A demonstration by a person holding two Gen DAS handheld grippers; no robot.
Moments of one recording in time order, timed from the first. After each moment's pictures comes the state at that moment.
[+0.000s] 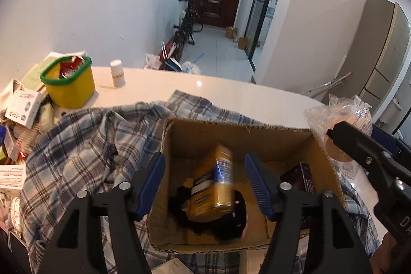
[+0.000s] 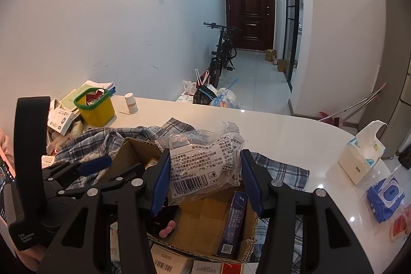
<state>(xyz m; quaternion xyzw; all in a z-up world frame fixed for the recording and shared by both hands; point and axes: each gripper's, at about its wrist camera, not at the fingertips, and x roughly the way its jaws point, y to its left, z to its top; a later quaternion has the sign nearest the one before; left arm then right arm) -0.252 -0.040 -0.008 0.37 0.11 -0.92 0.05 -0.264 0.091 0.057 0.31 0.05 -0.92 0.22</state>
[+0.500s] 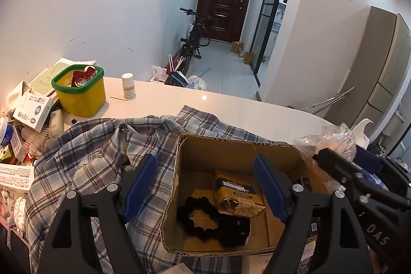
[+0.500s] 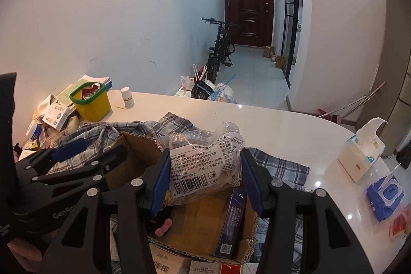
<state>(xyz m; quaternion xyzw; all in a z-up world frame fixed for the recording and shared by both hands) -0.245 -0.050 0.004 0.34 0.11 -0.93 0.07 -0.270 0.089 0.046 0.32 0.06 -0.92 0.21</state>
